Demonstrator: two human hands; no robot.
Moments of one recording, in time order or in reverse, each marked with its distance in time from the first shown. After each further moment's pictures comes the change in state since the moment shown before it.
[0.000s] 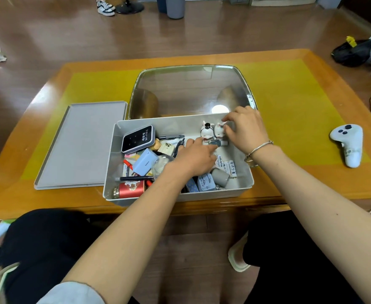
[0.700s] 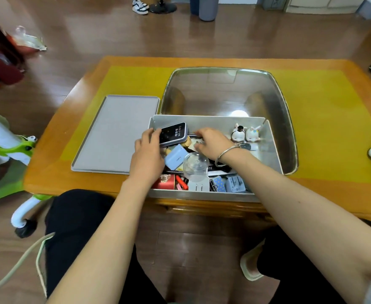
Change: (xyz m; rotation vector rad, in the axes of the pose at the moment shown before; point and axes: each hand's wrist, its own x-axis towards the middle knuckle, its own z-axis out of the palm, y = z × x) left_hand -0.087 -0.139 -0.004 -0.183 0.562 -0.343; right_hand 0.021 -0.126 0.053 0.252 -0.497 -0.122
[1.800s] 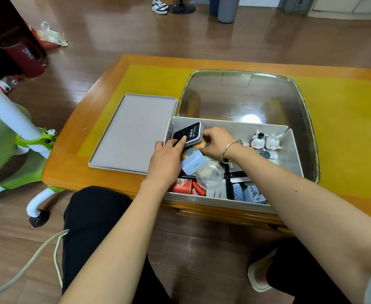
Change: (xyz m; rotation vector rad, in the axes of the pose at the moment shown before) left_hand 0.008 -0.012 0.013 0.193 -0.081 0.051; right_hand 0.038 -0.015 0.012 0.100 0.010 -0.100
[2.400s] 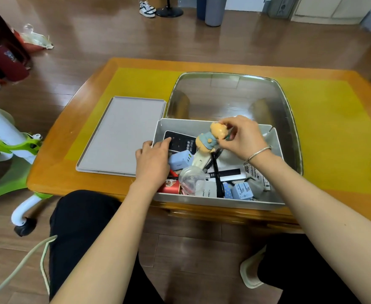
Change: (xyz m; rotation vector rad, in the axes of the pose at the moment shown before) left_hand -0.002 0.001 -0.002 0.043 0.057 -0.033; right_hand -0.067 0.024 -0.053 0.003 0.443 -0.014
